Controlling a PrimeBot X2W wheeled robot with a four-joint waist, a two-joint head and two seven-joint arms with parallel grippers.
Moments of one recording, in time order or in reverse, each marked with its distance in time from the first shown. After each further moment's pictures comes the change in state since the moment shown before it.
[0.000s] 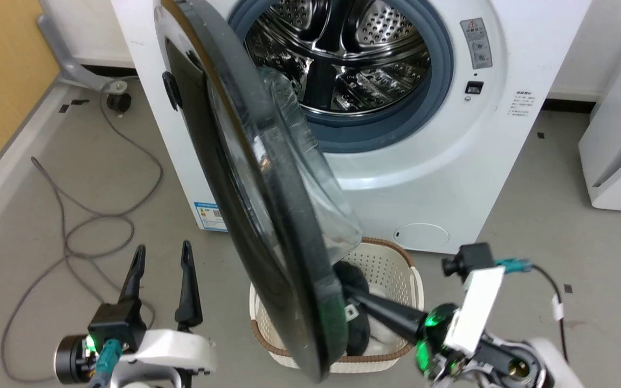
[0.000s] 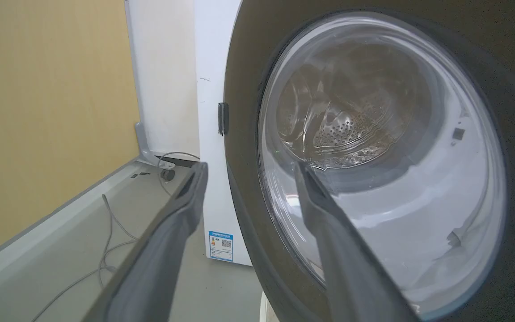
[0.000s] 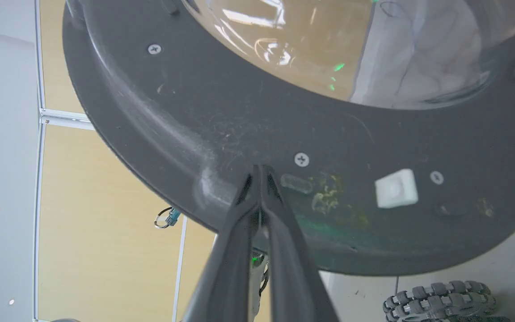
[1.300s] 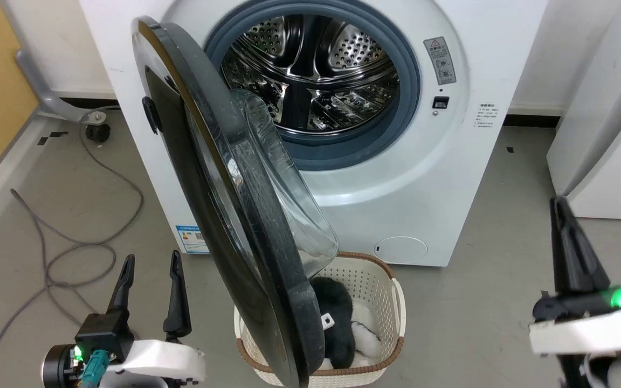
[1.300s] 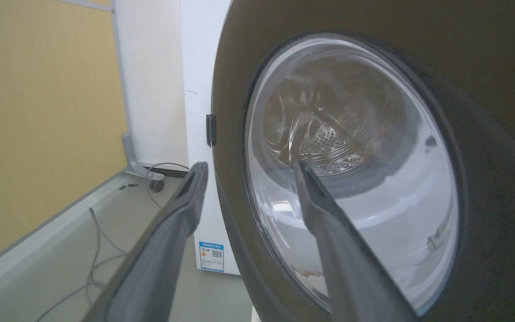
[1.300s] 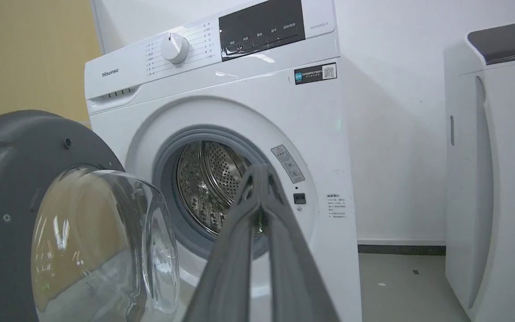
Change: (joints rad) left arm 0.037 0.000 0.046 -0.011 0.012 -0.049 0.000; right arm 0.136 -0.108 -0.260 -0.222 -1.184 0.000 -0.975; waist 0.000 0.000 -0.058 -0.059
